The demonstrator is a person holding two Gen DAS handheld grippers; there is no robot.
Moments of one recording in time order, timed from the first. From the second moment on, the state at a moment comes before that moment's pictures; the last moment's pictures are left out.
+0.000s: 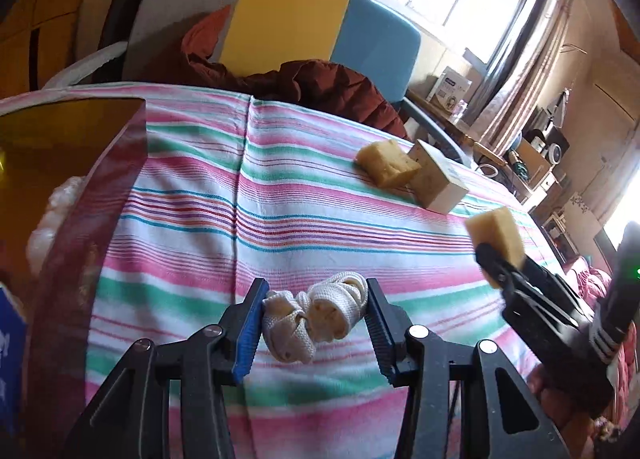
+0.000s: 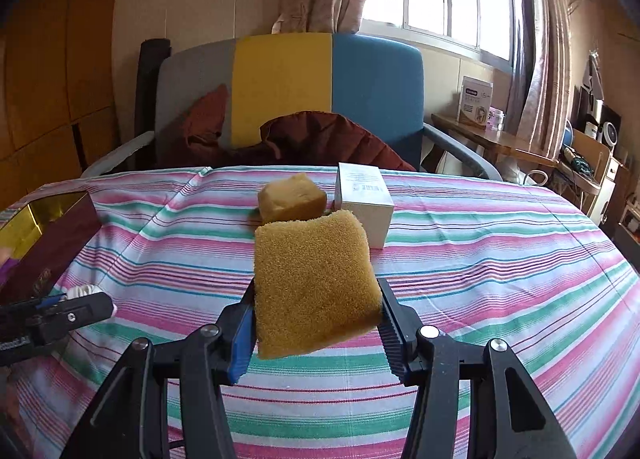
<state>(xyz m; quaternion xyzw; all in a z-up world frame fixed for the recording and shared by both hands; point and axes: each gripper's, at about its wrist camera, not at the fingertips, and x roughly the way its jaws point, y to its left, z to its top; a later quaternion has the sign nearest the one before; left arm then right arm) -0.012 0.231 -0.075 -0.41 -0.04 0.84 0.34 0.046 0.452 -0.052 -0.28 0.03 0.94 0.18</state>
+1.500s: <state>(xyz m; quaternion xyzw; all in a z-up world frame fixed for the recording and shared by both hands) -0.121 0.009 -0.057 -0.43 -0.23 0.86 0.13 0.029 0.420 -0.068 -0.33 -0.06 0.93 0.17</state>
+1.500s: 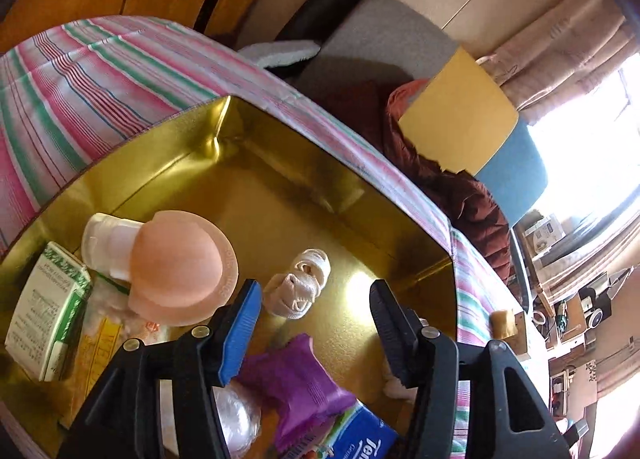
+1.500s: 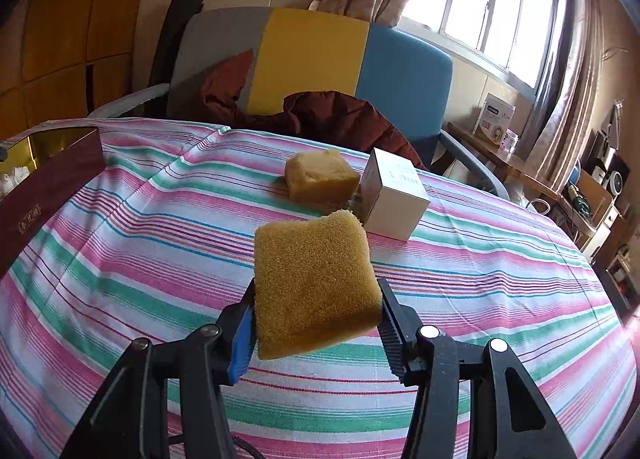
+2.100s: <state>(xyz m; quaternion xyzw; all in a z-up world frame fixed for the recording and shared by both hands) -0.049 0.007 -0.049 -0.40 -0.19 0.89 0.16 0.008 0.360 -0.030 -0.33 -0.05 0.94 0.06</state>
